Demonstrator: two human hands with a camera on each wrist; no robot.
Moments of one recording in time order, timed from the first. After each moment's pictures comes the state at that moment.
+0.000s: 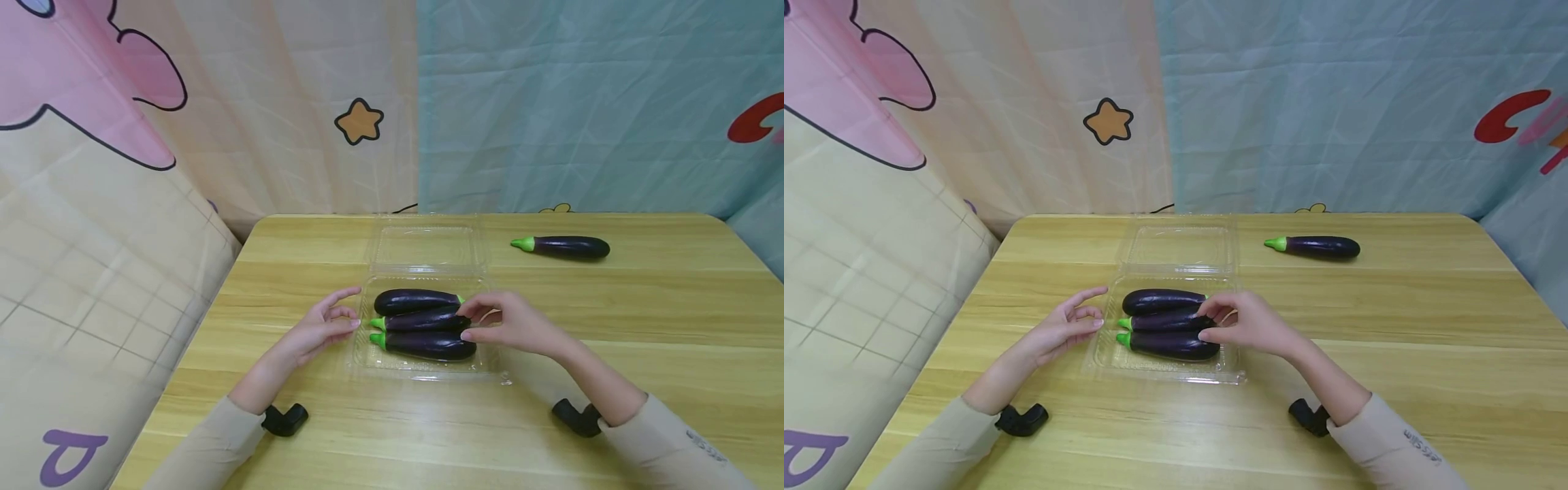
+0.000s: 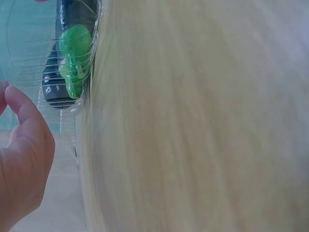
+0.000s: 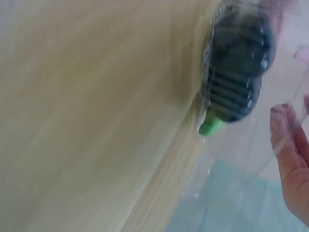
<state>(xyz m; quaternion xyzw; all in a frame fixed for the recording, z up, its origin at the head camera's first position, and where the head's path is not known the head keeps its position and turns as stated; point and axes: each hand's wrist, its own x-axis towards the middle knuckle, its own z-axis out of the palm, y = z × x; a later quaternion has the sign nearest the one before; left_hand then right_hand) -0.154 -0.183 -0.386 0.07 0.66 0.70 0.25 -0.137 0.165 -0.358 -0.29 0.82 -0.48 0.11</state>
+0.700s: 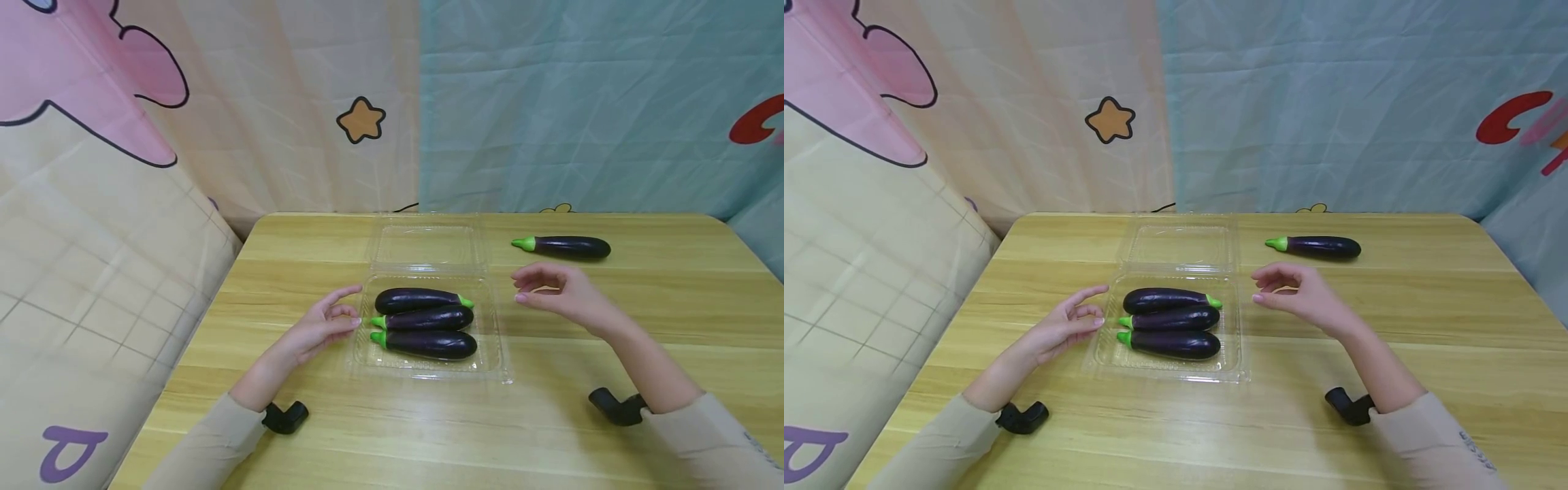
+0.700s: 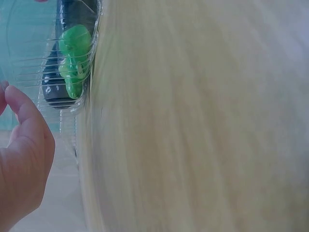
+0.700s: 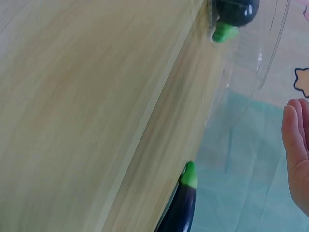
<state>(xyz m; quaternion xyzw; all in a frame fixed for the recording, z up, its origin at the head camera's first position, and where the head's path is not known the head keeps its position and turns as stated) -0.154 -0.183 -0.386 0.07 0.66 0.71 0.26 -0.144 0.229 -0.341 -0.16 0.82 -0.54 0.07</state>
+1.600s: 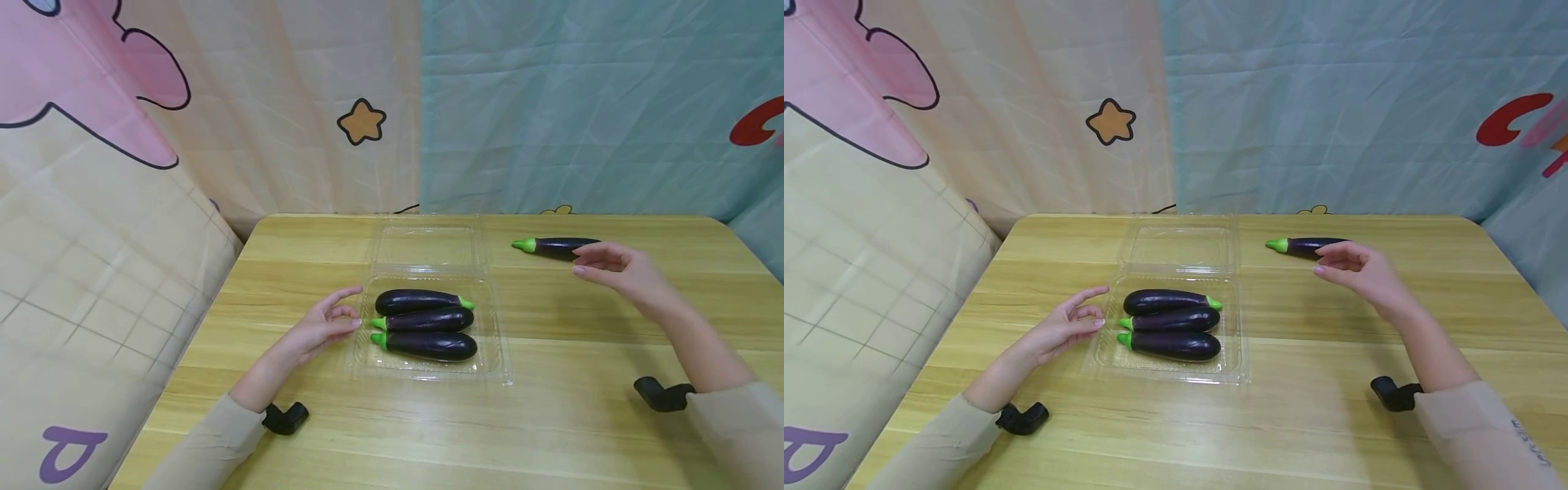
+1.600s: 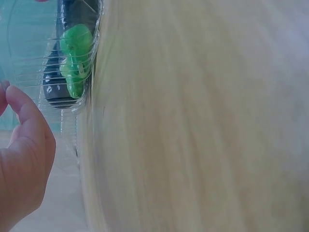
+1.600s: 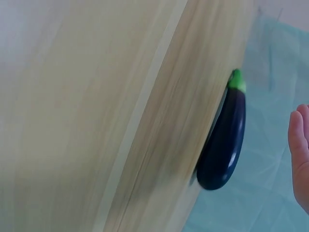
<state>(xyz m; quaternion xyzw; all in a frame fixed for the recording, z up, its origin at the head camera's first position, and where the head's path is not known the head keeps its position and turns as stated) -0.154 -0.183 -0.385 0.08 0.66 0.70 0.25 -0.161 0.307 -0.340 -0.08 0.84 -0.54 0.03</state>
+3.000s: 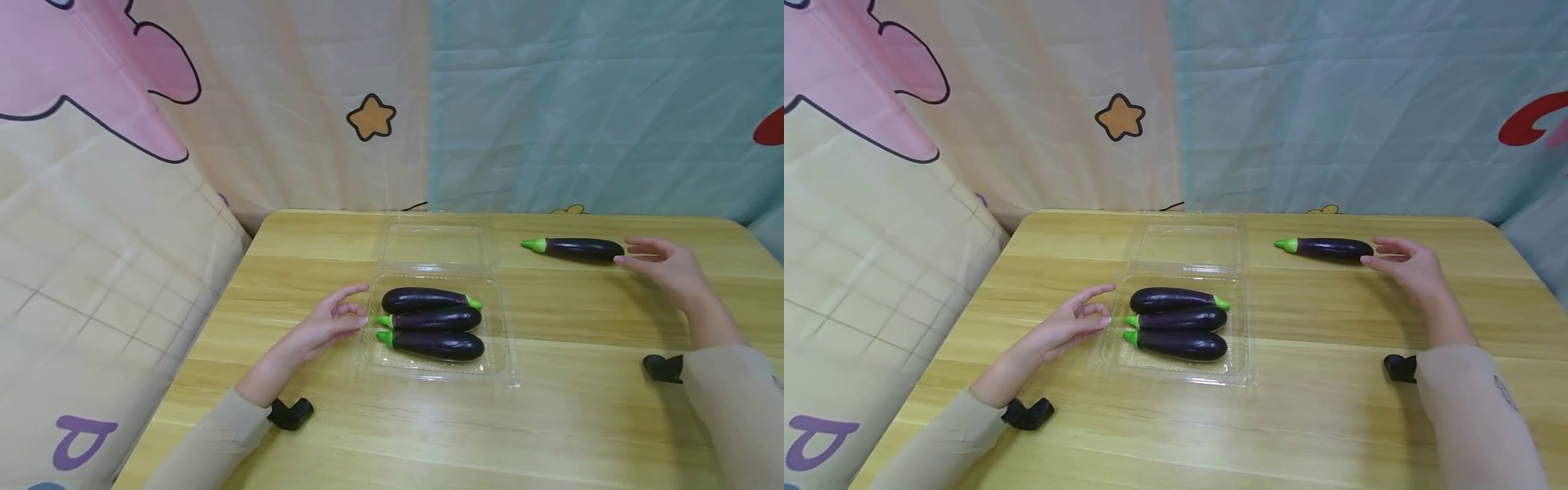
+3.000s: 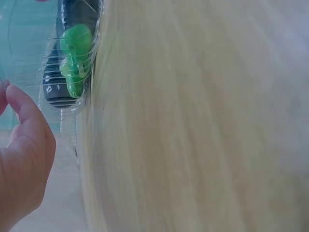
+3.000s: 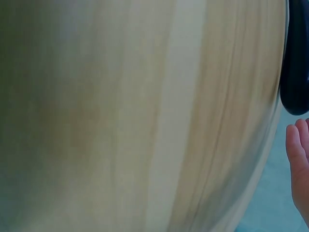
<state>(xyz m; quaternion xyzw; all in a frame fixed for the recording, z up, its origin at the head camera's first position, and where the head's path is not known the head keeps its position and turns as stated) -0.154 -0.184 -0.385 0.08 0.67 0.70 0.25 -0.200 0.373 -0.376 0.06 0.88 -0.48 0.02</state>
